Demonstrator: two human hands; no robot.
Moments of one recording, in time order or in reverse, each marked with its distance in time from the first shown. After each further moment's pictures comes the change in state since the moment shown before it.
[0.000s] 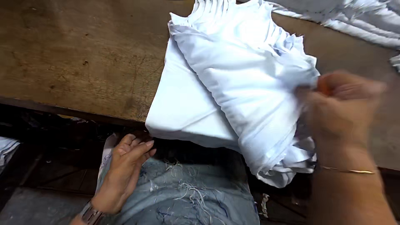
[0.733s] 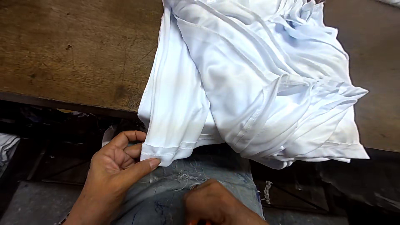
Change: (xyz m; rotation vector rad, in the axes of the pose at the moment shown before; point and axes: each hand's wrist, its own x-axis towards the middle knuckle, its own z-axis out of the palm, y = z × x) left_hand -0.040 0.030 0.006 0.315 -0.269 0.174; right_hand -0.182 -0.094 0.065 1.052 -0.905 -0.417
